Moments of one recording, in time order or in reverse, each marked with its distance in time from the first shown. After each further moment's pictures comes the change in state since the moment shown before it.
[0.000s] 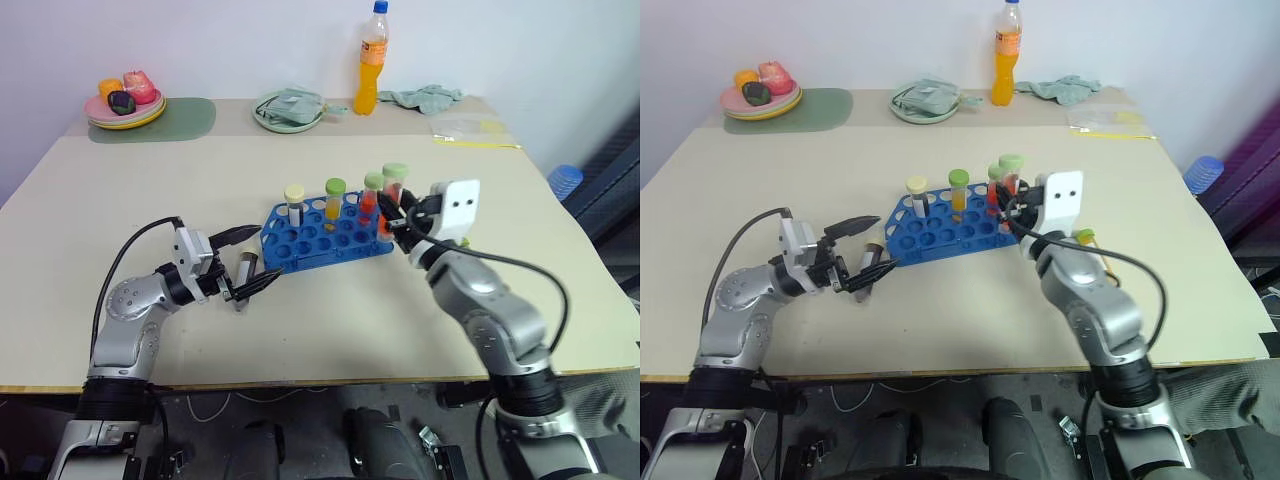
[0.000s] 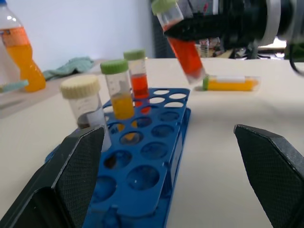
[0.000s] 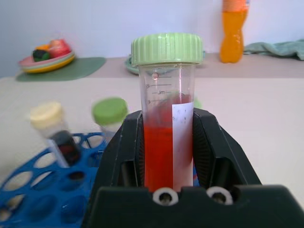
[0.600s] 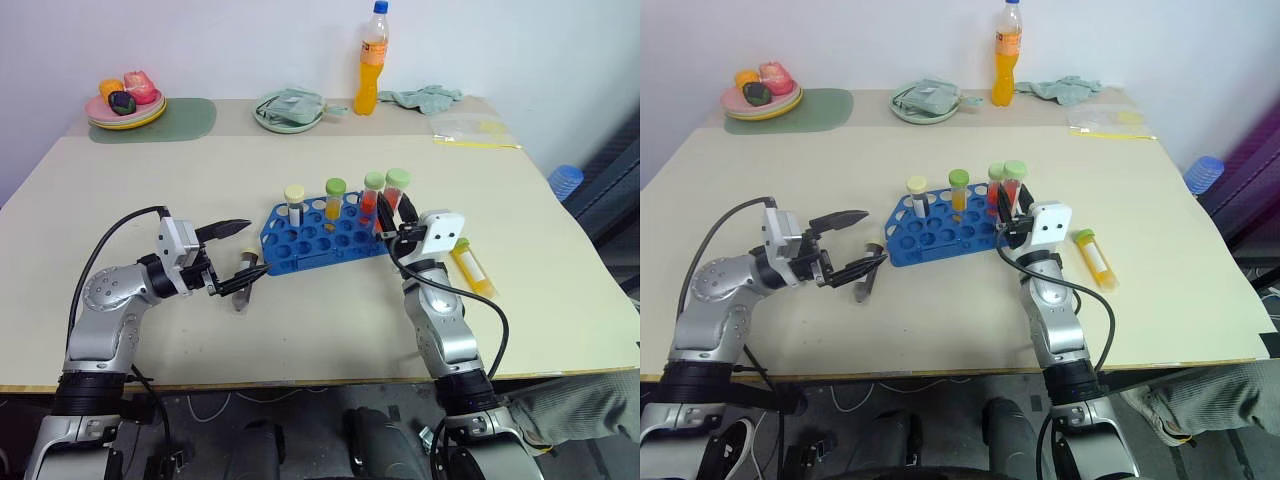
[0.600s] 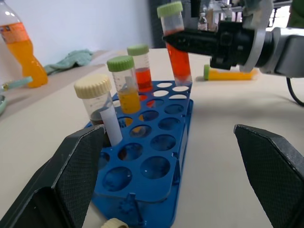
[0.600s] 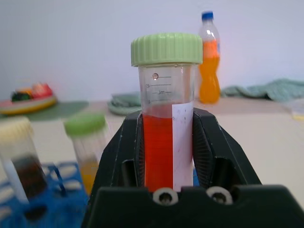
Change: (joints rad) left arm -0.020 0.089 0.019 -0.029 -0.019 0.072 -0.041; right arm 0.033 0.179 -0.078 0.371 -0.277 -0.522 0.125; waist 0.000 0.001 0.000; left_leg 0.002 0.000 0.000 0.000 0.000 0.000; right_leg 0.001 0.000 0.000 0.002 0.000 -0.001
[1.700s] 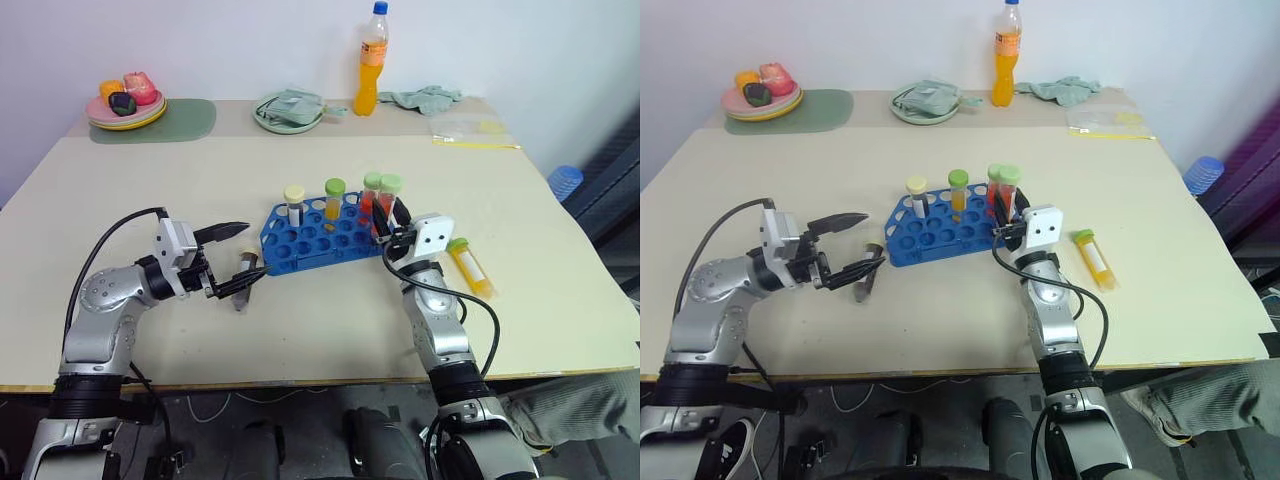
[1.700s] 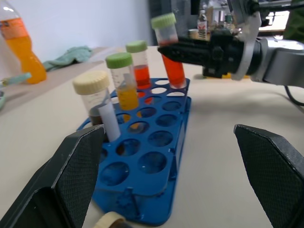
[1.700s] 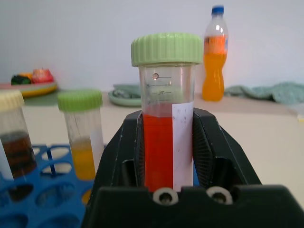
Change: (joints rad) left arm 0.019 0.004 0.028 -0.019 0.000 0.021 -0.004; right arm -0.054 0.029 -0.045 0.181 -0.071 -0.097 0.082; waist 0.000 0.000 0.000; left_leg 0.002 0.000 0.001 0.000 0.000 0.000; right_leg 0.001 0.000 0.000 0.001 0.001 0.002
